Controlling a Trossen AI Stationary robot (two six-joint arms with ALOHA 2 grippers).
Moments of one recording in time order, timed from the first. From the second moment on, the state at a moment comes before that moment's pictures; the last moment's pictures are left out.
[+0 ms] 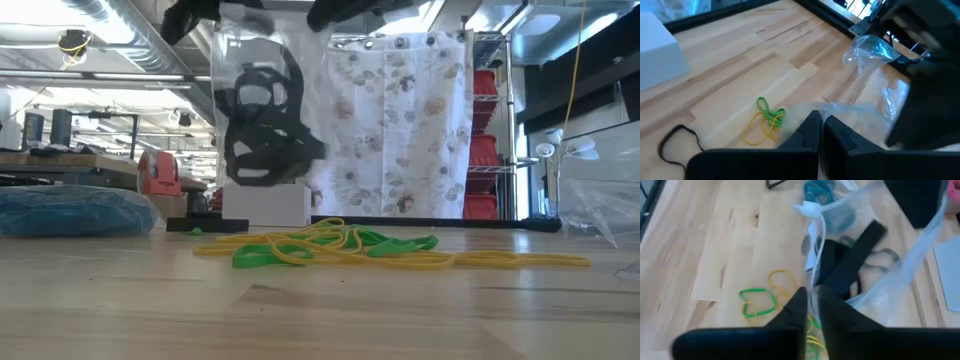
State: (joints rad) left arm -0.39 1.37 1.07 -0.42 -0.75 -0.87; right arm 0.36 1.83 1.59 -0.66 0.32 0.15
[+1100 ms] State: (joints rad) left arm -0.18 0.99 1.07 -0.83 -0.97 -0.70; right arm 0.03 2.18 1.59 -0.22 0.07 -0.33
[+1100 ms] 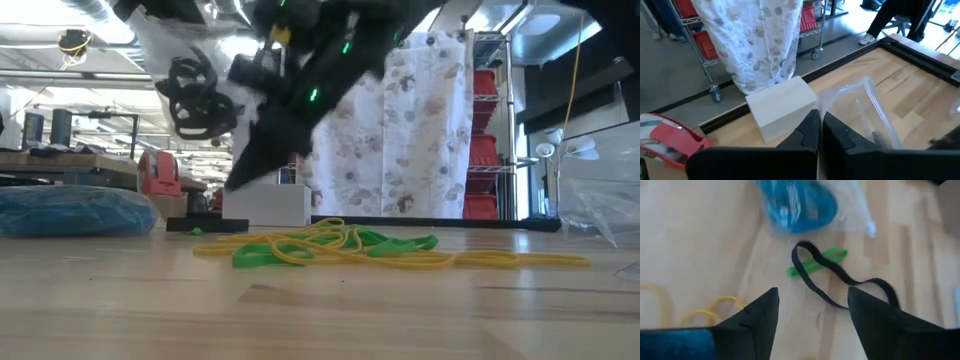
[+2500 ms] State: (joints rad) left arm -0.18 1.00 1.07 -0.85 -0.97 -0.88; right arm -0.13 2.43 1.73 -0.17 -0.32 -0.52
